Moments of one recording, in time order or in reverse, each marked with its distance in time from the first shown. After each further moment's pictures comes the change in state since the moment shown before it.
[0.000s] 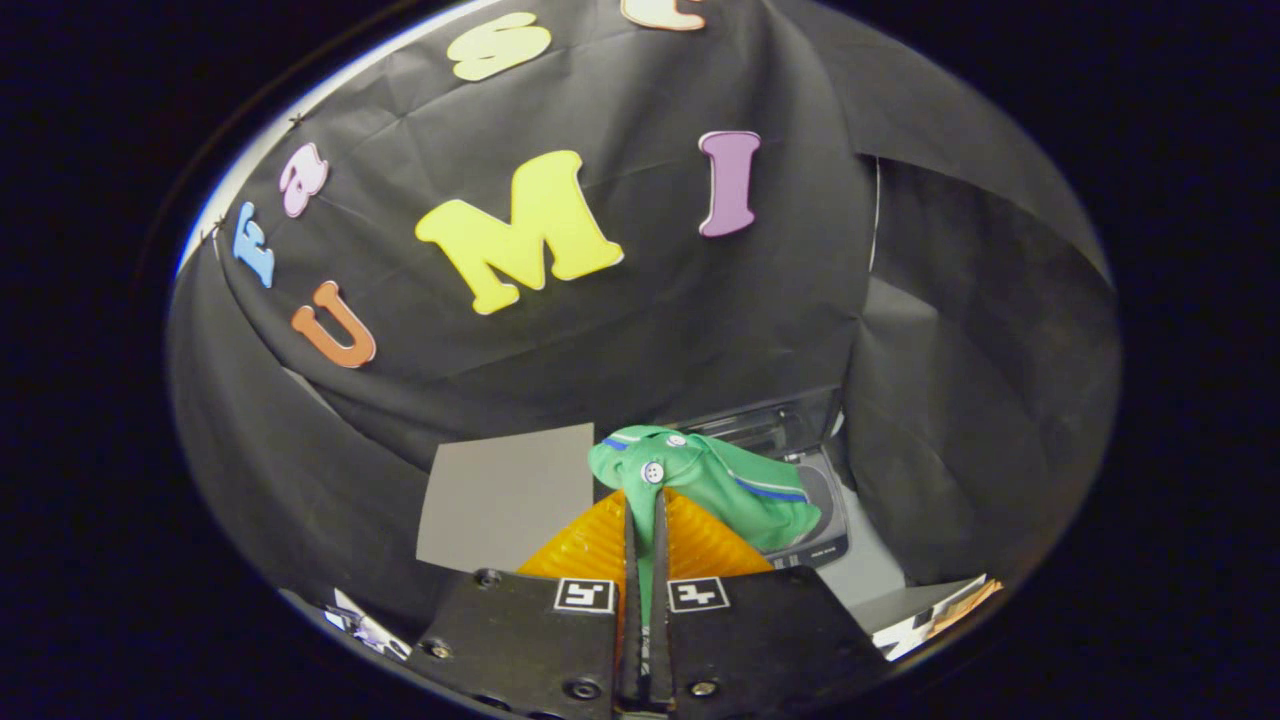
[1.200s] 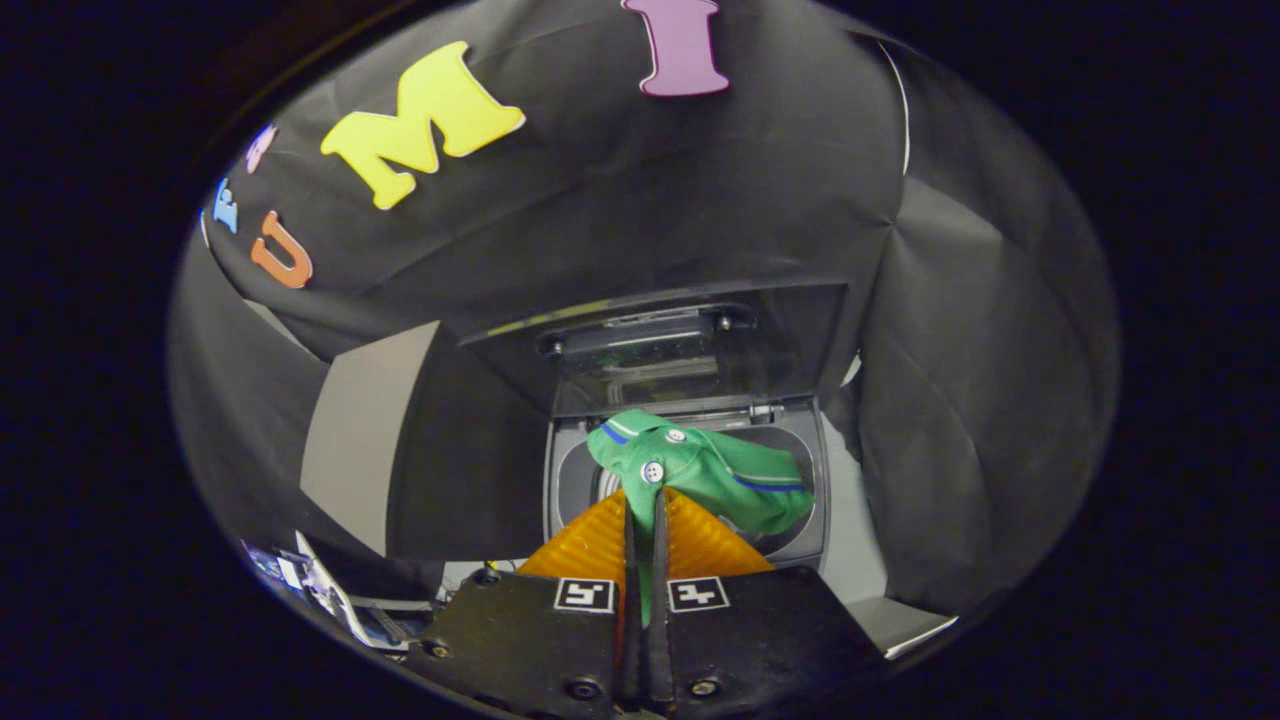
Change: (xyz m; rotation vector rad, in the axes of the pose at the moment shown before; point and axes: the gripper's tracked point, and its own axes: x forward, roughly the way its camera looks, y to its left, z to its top) arm 0.227 -0.173 -0.076 -0.064 0.238 0.071
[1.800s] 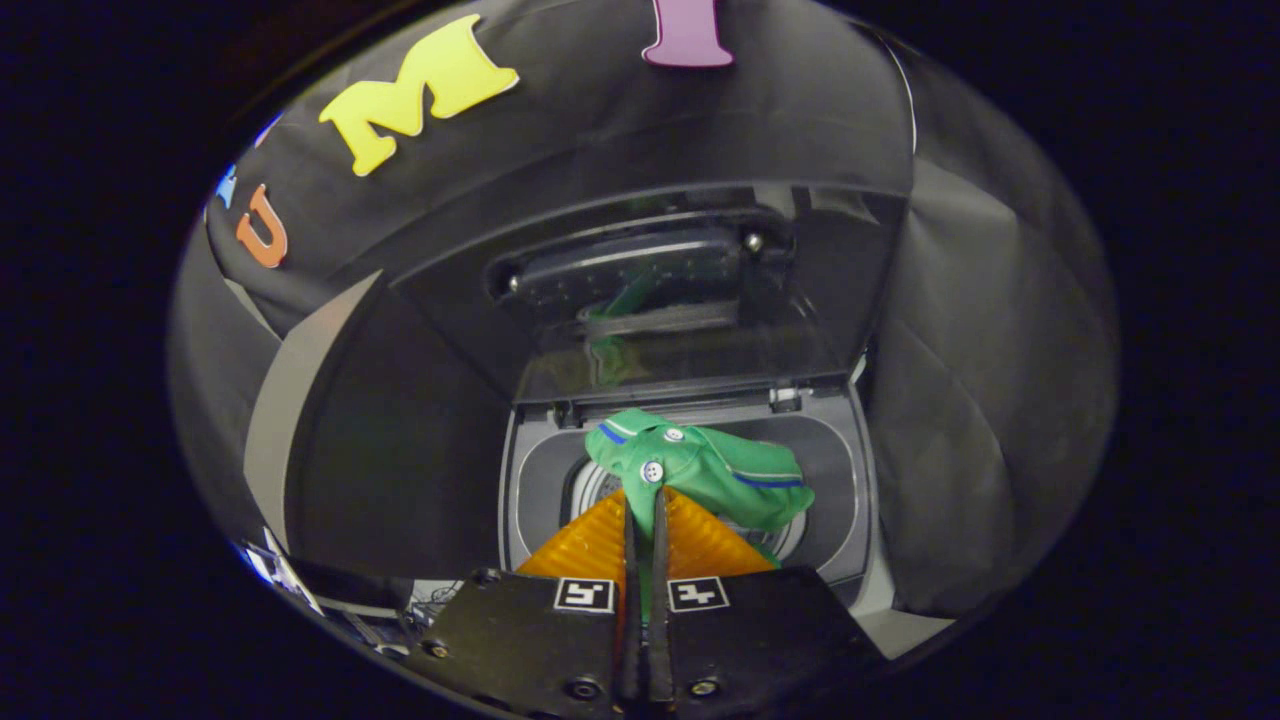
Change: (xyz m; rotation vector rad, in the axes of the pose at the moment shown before) arm 0.105 0.001 -0.043 -0.012 -0.057 -0.047
